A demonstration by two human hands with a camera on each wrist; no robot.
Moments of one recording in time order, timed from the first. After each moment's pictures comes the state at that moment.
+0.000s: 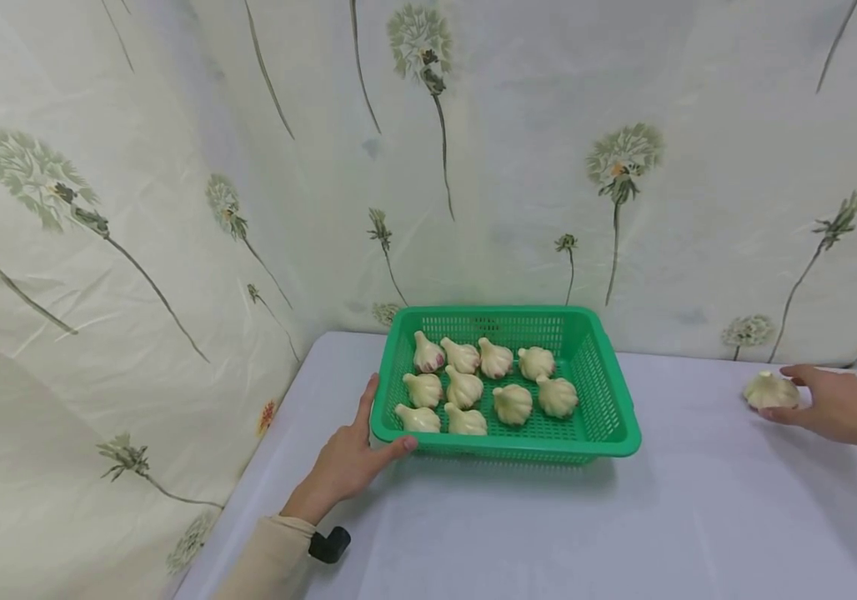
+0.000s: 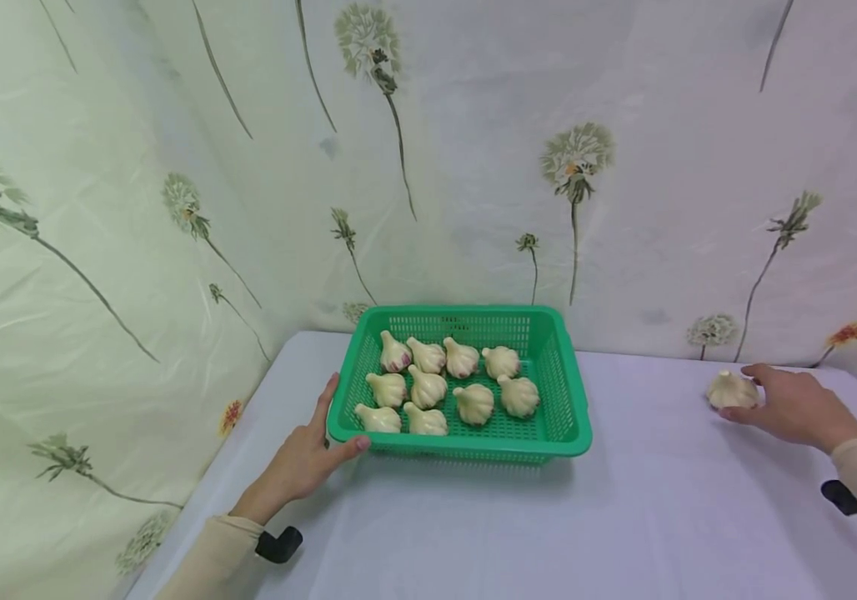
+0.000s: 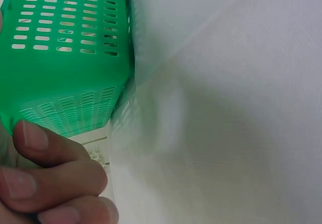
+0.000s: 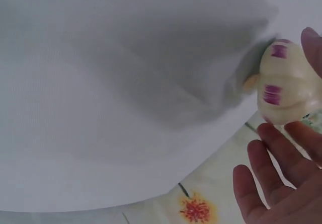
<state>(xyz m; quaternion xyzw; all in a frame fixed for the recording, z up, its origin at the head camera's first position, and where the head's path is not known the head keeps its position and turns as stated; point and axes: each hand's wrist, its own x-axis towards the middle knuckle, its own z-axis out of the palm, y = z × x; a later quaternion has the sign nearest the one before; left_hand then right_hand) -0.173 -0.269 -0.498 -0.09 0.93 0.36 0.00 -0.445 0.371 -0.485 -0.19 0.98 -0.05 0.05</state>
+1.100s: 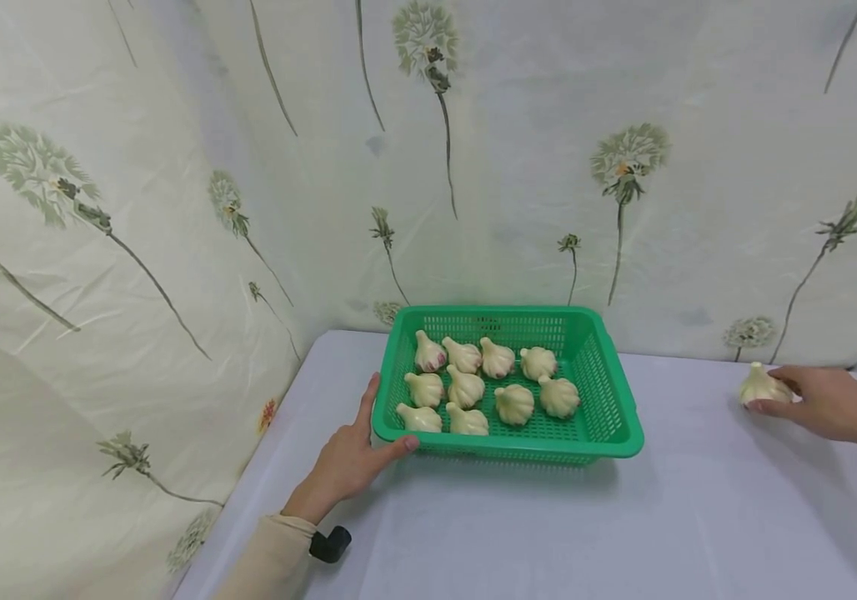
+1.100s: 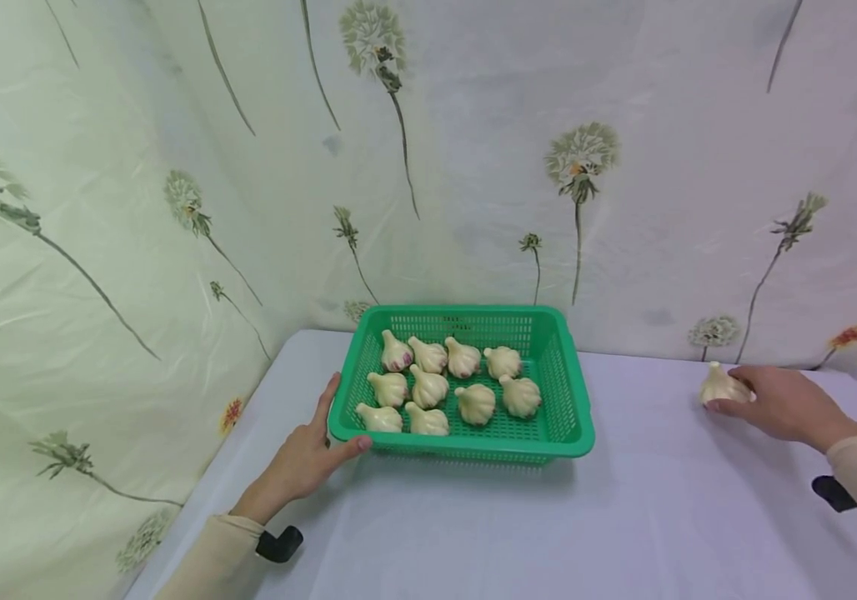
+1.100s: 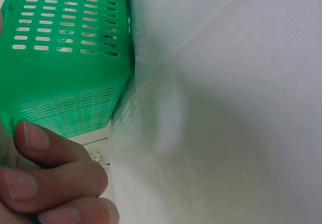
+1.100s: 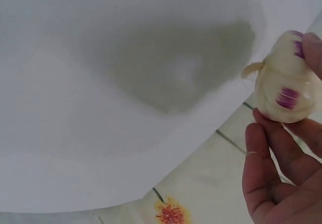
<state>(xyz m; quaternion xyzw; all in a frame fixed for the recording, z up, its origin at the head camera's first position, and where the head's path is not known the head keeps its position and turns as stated) -0.173 -0.270 -0.498 -0.09 0.93 0.36 0.00 -0.438 0.347 -0.468 -0.22 0.97 -0.05 0.03</state>
